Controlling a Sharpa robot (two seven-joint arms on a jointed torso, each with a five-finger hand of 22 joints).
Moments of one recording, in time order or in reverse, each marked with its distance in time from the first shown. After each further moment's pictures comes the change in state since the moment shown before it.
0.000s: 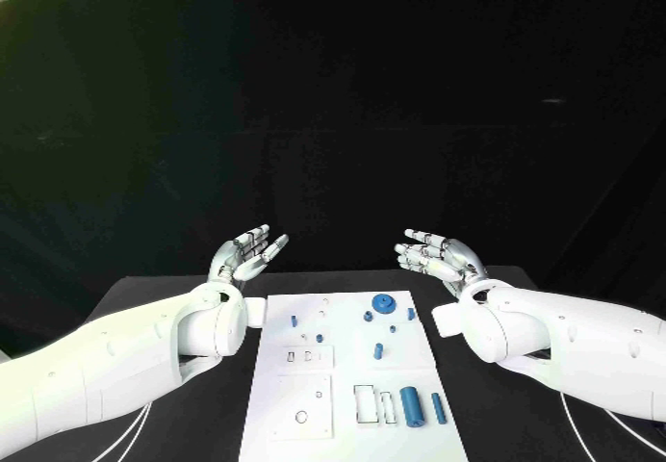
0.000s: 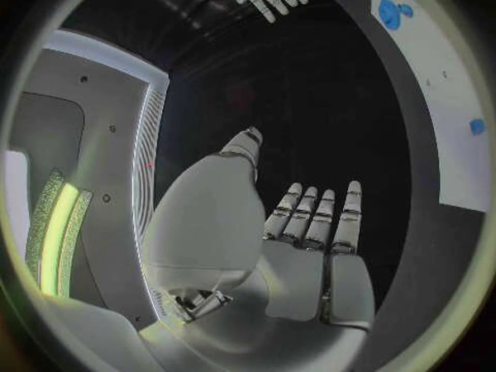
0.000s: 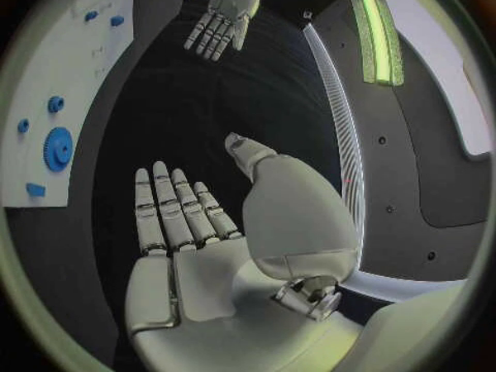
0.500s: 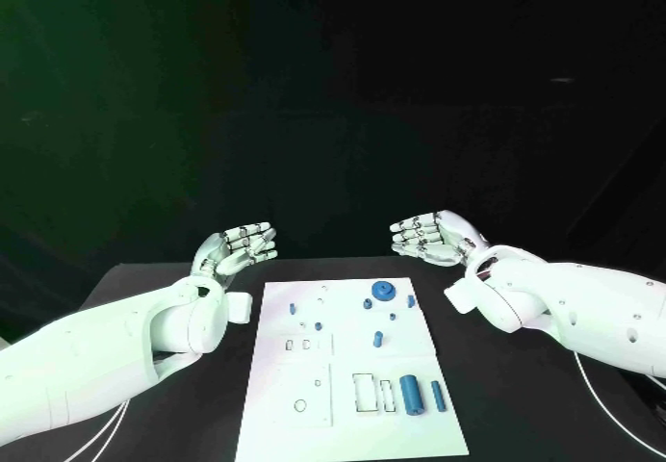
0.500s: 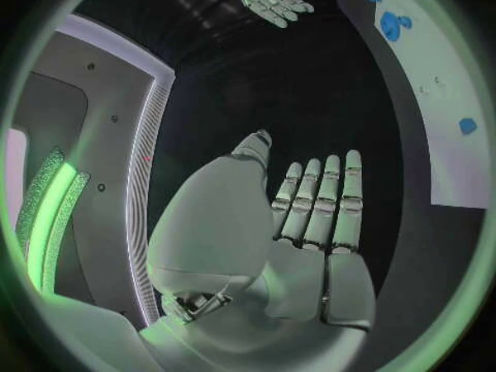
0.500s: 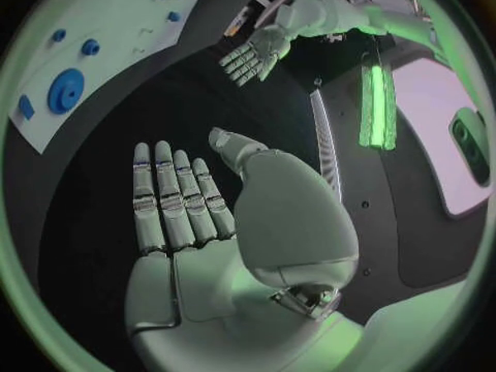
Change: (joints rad) left arm 0.003 -0.086 0.010 0.080 0.003 0.089 0.001; left_hand 0.078 0.037 0.003 0.008 0.008 0.325 0.034 0.081 0.048 0.450 0.054 0.064 0.029 0.476 0.014 0.115 0.077 0.101 0.353 0.006 0.112 0.047; right arm 0.074 -0.008 -0.015 -0.080 -0.488 0.083 -0.082; right_hand 0.125 -0.038 0.065 -0.079 -0.004 0.353 0.052 0.084 0.048 0.310 -0.051 0.017 0.010 0.274 -0.061 0.065 0.035 0.047 0.303 -0.020 0.092 0.028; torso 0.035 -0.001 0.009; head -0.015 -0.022
